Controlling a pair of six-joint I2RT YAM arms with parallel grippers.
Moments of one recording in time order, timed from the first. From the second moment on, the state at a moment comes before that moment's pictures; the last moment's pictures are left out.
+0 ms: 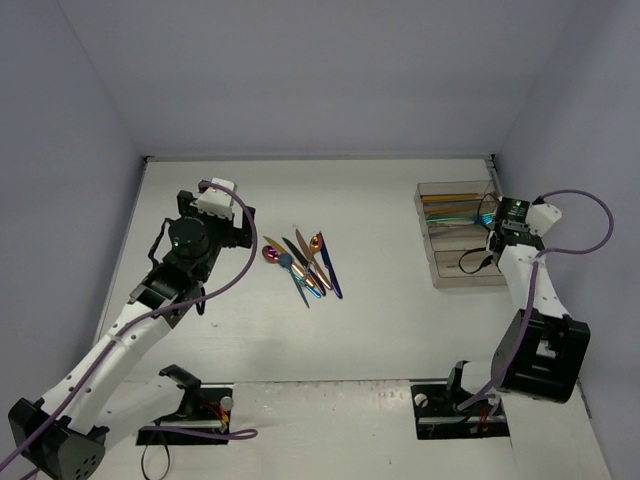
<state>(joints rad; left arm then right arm) -0.50 0.92 0.89 -0.11 -0.30 0.09 -0.25 1.35 0.92 -0.40 0.51 0.50</state>
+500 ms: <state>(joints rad) -0.50 0.91 0.89 -0.11 -0.30 0.09 -0.26 1.46 0.92 -0.38 0.45 0.50</state>
